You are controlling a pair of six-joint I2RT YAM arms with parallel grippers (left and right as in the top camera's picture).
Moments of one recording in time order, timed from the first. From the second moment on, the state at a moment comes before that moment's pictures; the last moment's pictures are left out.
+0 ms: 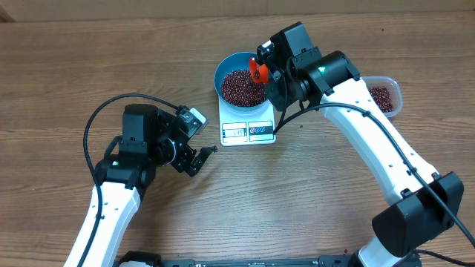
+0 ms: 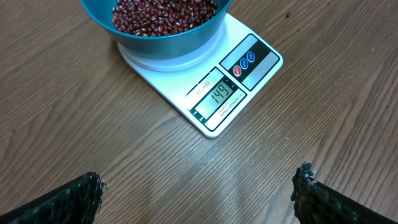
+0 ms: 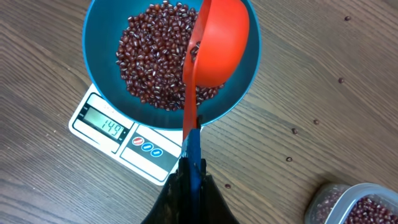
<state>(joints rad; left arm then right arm) -0.14 1.18 0.82 -0.53 0.41 0.48 0.47 1.80 1.73 -1.03 0.02 -0.17</state>
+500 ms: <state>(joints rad) -0.14 1.18 0.82 -0.53 0.41 0.48 0.45 1.80 1.73 -1.03 -0.08 -0.17</state>
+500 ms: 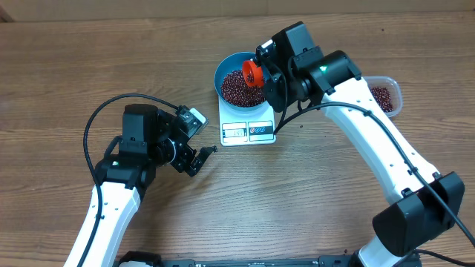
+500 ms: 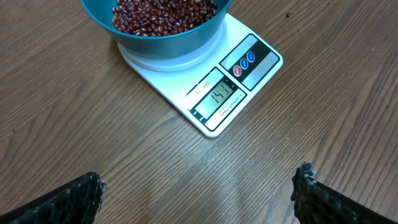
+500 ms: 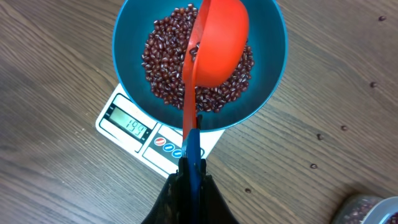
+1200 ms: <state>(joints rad) -0.14 1.18 0.82 -0.53 0.41 0.48 0.29 1.74 1.73 -1.05 -0.36 -0.17</state>
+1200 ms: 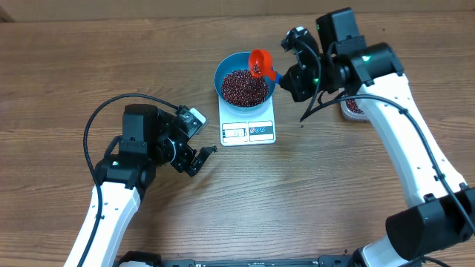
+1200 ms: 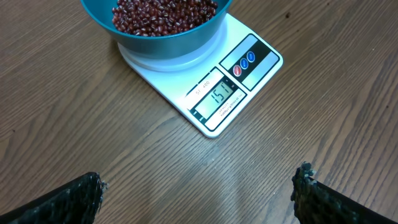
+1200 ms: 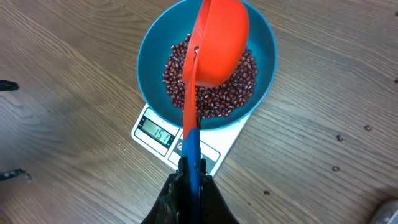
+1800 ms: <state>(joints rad) -0.14 1.18 0.82 -0.53 0.41 0.48 0.28 1.74 1.73 -1.12 -0.39 -0.17</state>
